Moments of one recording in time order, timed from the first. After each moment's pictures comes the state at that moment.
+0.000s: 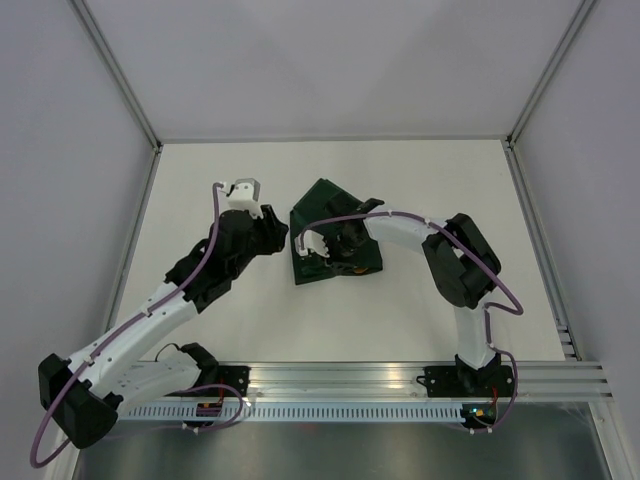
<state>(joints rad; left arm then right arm) -0.67 0.98 0.87 -0.28 -0.30 -0.48 0.69 2.02 1.41 -0.69 -0.45 -0.97</state>
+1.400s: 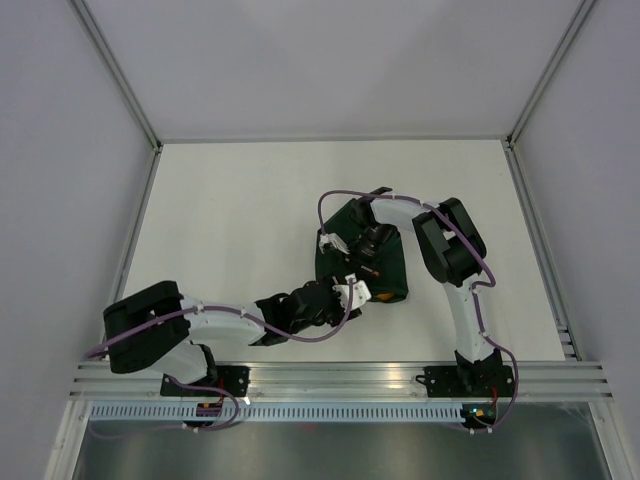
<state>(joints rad) -1.18 1.43 0.51 0.50 -0.24 0.24 0.53 2.24 1.56 -1.25 -0.77 -0.98</state>
